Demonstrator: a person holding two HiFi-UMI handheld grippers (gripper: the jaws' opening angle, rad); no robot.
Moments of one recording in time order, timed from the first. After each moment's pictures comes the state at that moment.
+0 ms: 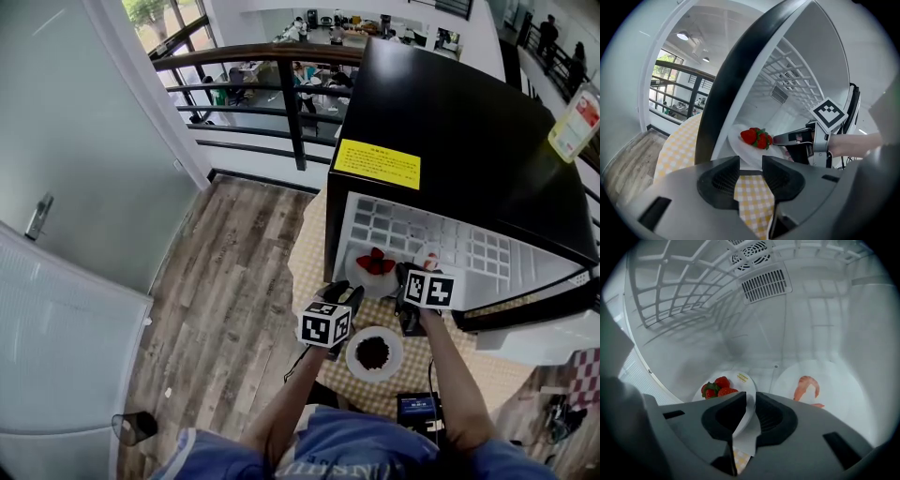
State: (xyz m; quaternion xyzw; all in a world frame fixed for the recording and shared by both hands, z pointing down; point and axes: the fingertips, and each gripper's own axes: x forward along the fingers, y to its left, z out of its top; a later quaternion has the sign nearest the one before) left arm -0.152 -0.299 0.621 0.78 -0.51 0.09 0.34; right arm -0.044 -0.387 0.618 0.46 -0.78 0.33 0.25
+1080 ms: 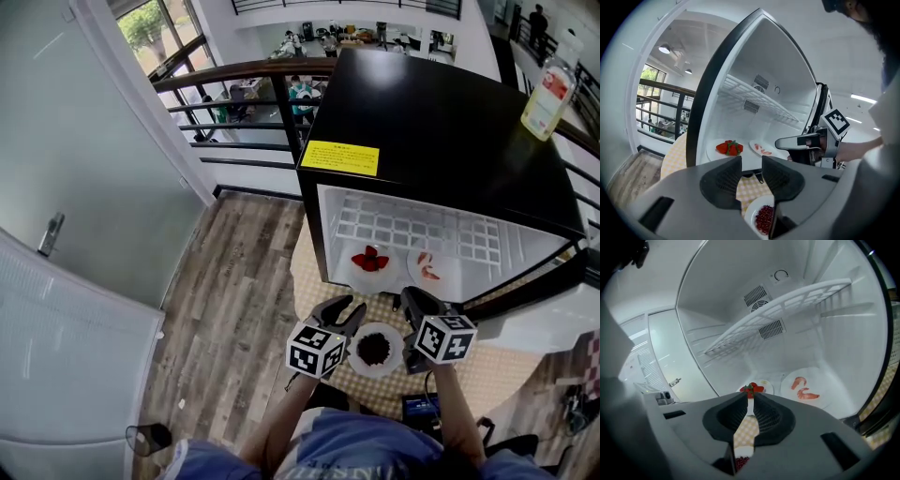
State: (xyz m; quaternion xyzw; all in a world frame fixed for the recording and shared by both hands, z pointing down) left arm -0.125 -0.243 0.551 0.84 -0.47 0.09 0.25; right arm -0.024 -0.288 0.540 0.42 -0.84 0.31 0.11
